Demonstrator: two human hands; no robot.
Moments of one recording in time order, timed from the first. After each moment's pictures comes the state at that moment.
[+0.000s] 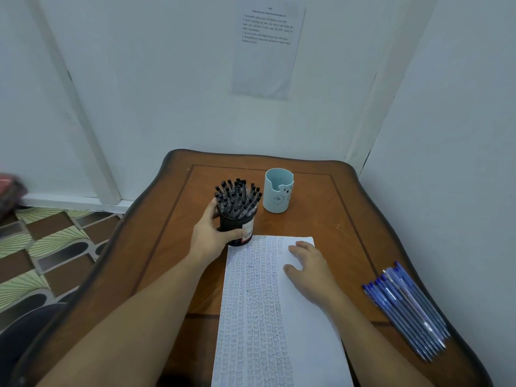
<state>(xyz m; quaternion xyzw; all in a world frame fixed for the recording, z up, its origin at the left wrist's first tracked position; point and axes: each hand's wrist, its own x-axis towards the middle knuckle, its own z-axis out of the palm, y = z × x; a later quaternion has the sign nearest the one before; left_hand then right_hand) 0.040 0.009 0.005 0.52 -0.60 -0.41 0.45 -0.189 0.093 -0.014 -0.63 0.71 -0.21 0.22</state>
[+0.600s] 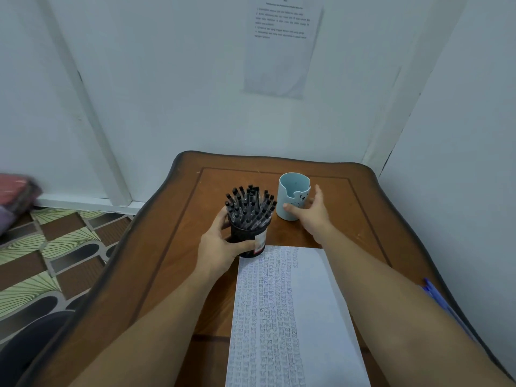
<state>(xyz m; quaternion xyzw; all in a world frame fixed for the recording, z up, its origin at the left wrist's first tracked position) 0.042 0.002 -0.001 0.53 -0.60 -0.39 0.45 -0.192 -0.061 0.011 -0.44 0.66 -0.47 0.39</state>
